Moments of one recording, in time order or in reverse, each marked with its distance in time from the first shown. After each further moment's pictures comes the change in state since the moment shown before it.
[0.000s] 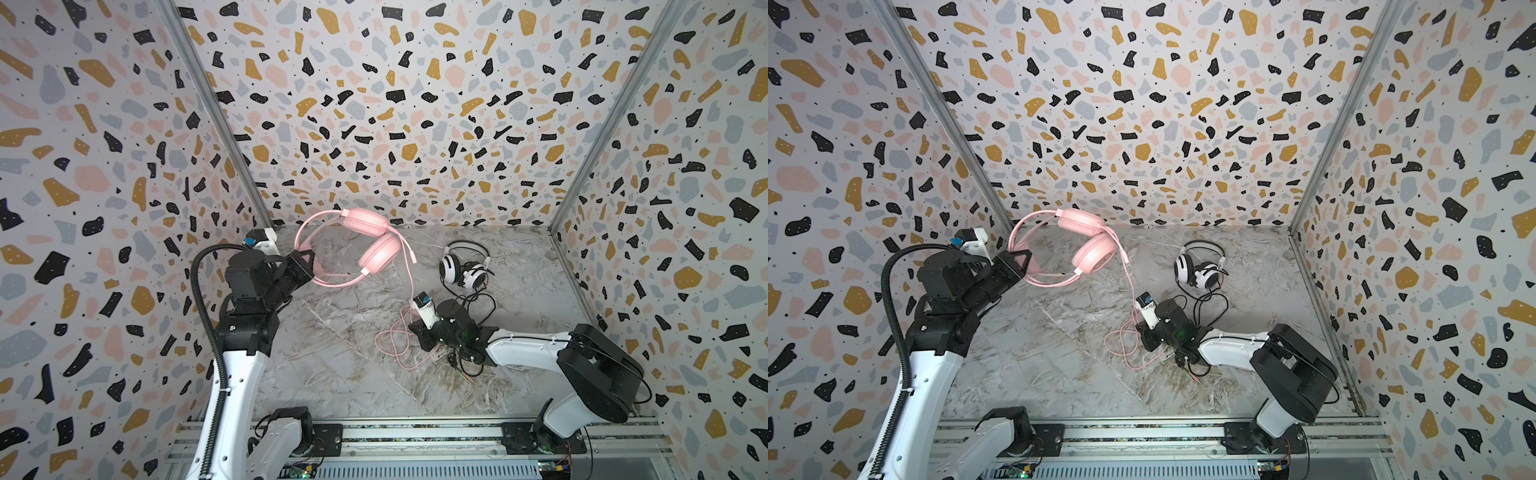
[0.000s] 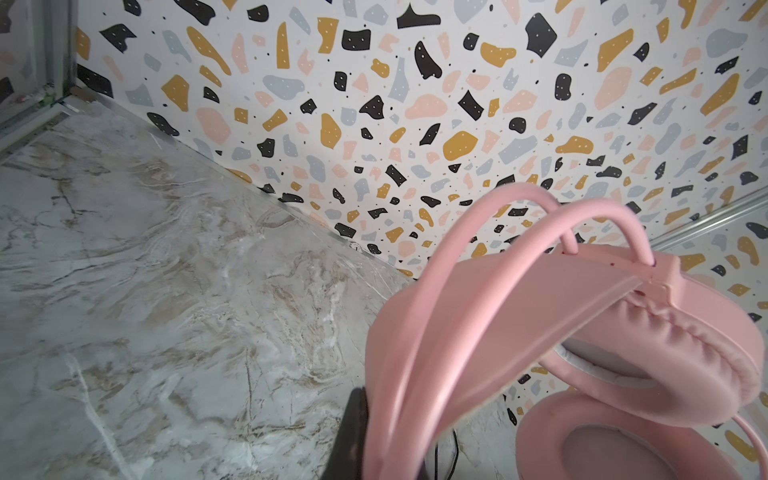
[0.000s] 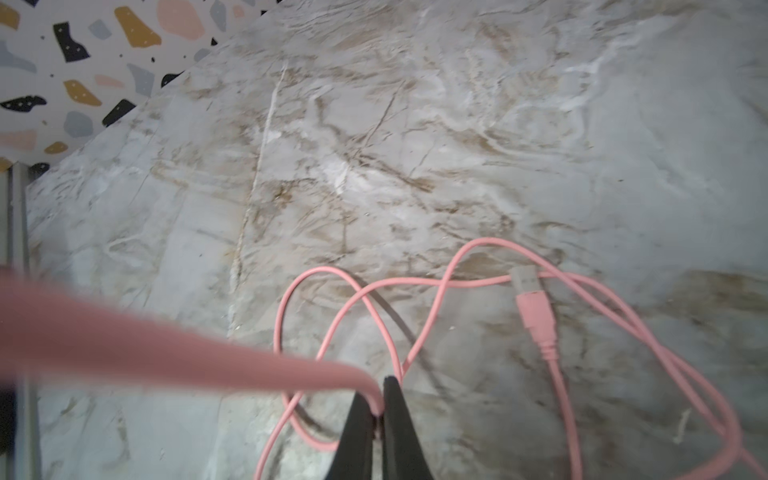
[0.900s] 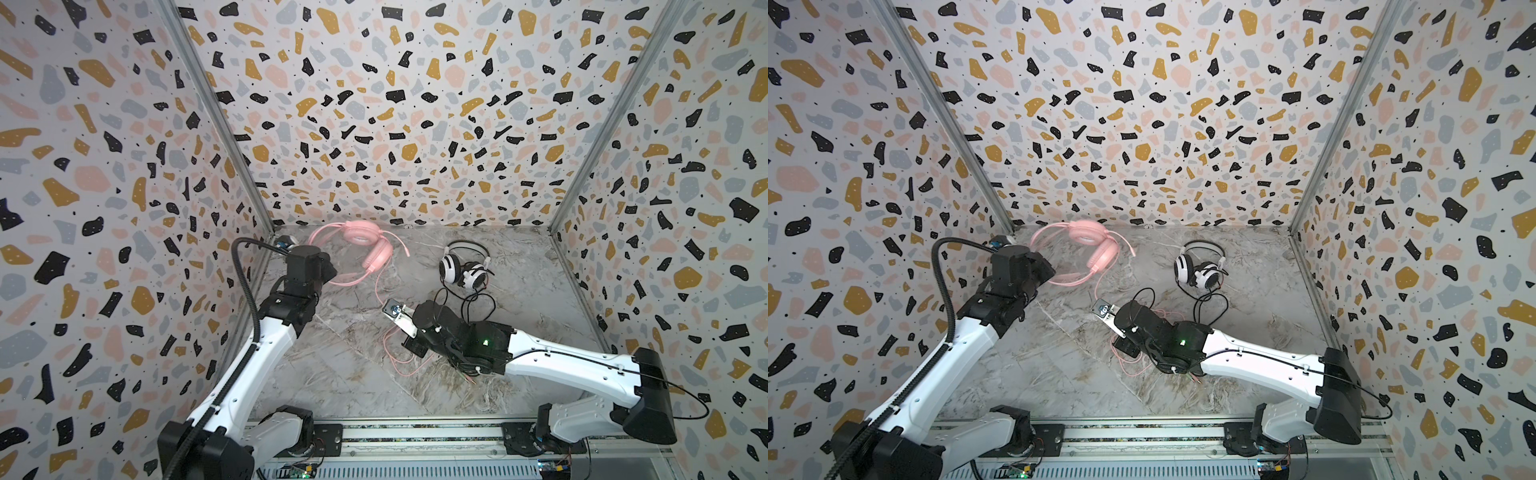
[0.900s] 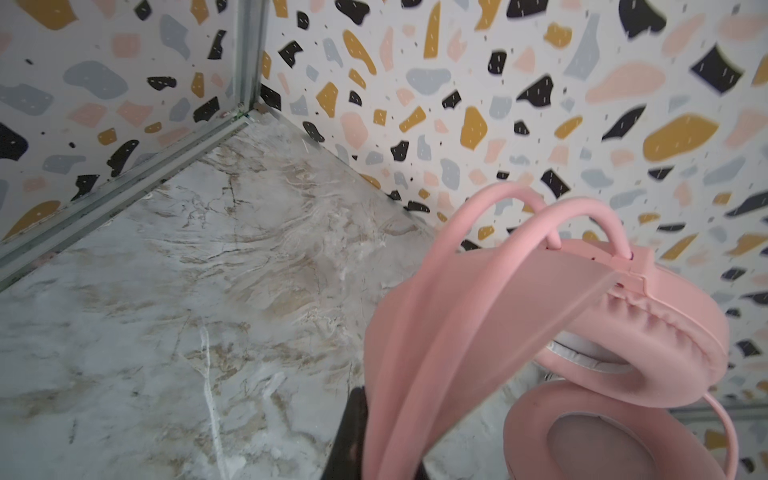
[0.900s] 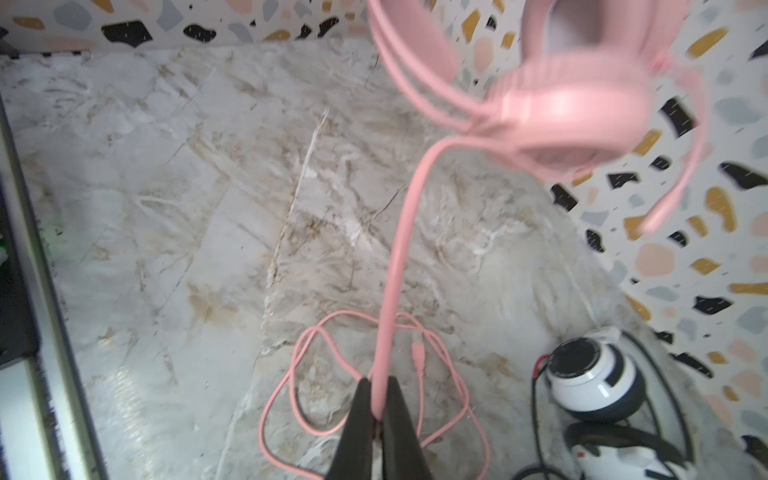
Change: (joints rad) left arm -0.333 0.243 -0.047 0.040 -0.619 0.040; right arm 0.299 -0.185 0.542 -0.737 0.477 -0.354
